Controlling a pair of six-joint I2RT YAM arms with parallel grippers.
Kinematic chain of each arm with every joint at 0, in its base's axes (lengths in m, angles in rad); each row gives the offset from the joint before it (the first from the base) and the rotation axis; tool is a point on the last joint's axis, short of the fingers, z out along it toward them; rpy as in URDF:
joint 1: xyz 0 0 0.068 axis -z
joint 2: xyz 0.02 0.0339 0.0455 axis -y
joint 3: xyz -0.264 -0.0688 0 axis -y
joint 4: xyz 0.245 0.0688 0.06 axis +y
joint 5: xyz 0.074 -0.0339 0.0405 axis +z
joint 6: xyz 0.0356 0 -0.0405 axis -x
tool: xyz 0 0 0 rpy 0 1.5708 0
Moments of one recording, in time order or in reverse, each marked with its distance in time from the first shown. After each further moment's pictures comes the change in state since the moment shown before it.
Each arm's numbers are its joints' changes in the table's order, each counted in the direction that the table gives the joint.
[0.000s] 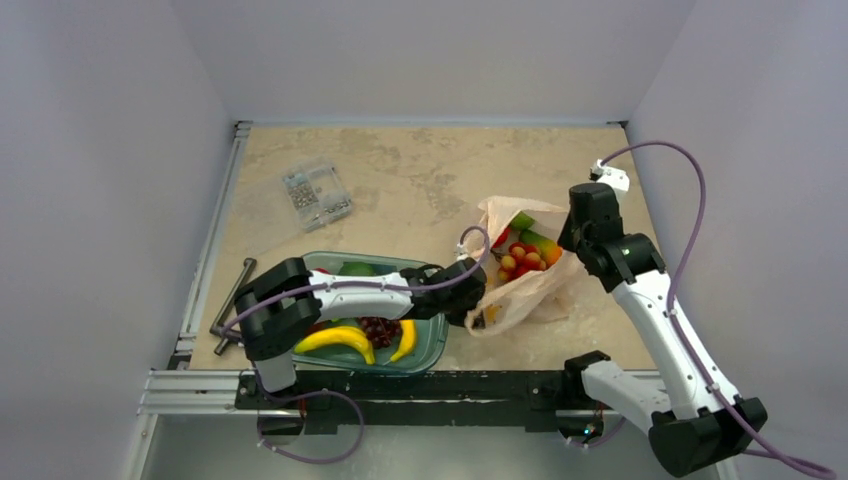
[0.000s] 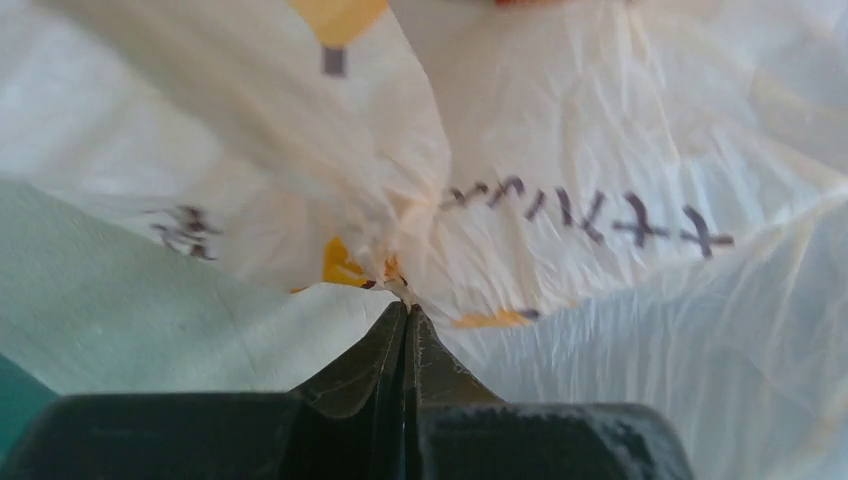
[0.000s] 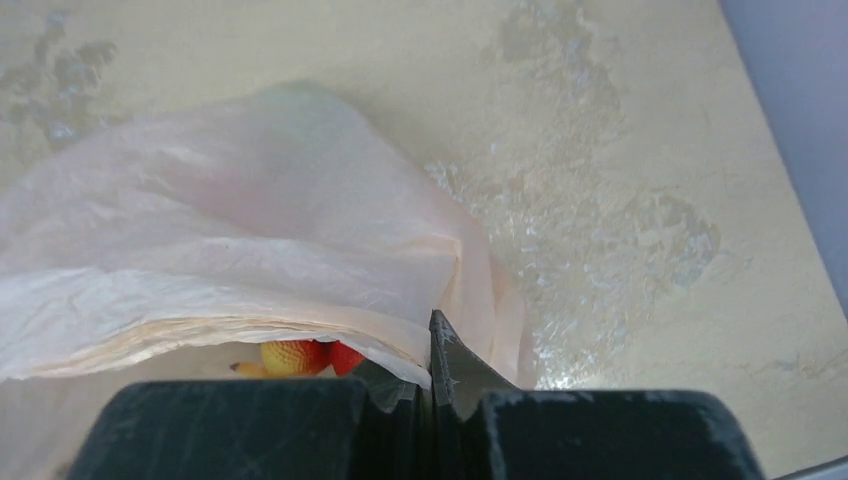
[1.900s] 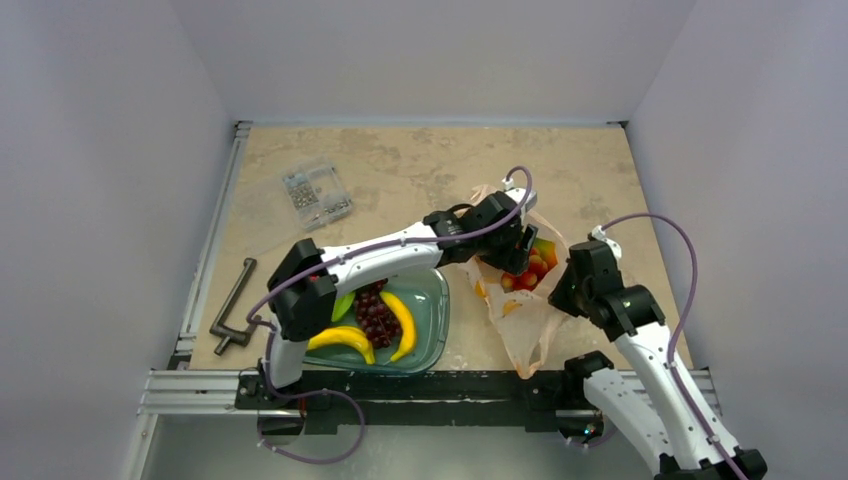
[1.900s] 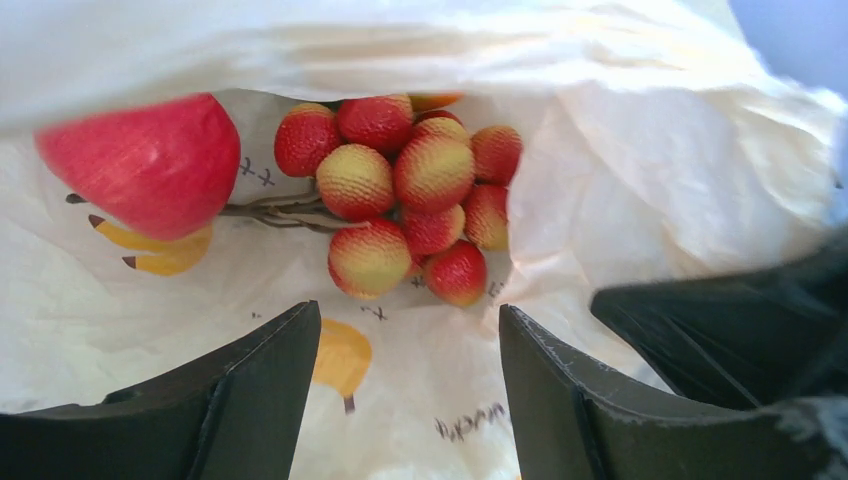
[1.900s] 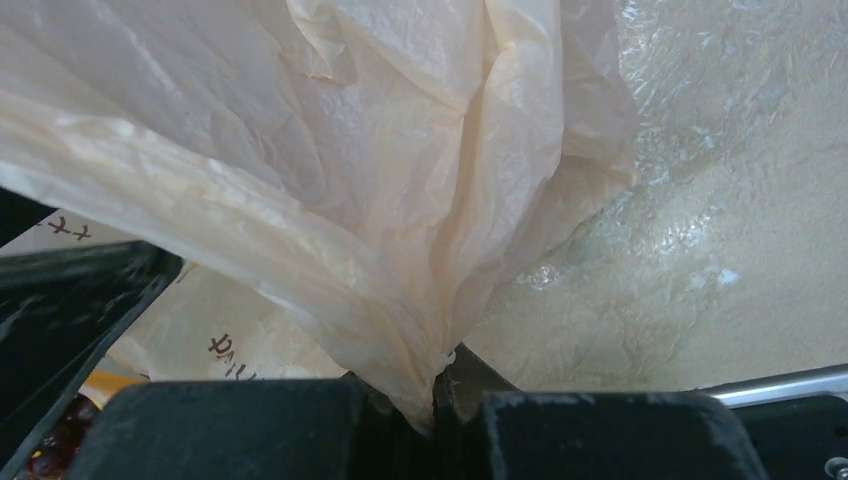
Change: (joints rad) left arm -0.071 -0.159 0.573 0.274 0.049 -0.398; right arm -0.001 0.294 -0.326 0.155 0.264 -0.254
